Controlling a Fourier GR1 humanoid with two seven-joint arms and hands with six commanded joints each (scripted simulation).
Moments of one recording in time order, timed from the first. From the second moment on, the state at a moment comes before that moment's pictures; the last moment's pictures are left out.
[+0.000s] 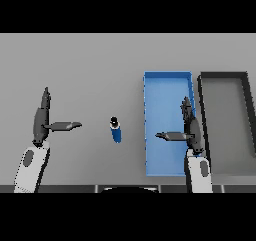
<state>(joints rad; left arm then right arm) -0.11 0.43 -0.16 -1.48 0.24 0.26 0.01 0.00 0.00 0.00 -1.57 0.00 0.00 0.00</state>
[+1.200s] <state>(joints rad) -0.04 0.58 -0.42 -1.60 0.18 -0.19 -0.07 0.07 -0.18 0.05 -1.66 0.15 0.06 -0.12</state>
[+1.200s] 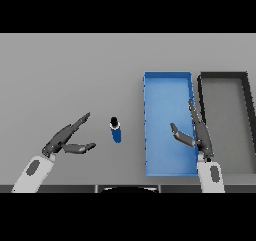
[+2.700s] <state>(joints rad) -0.22 0.14 -0.53 -1.27 0.10 -0.12 -0.13 0.08 -0.18 0.04 -1.67 0.14 0.06 -0.12</state>
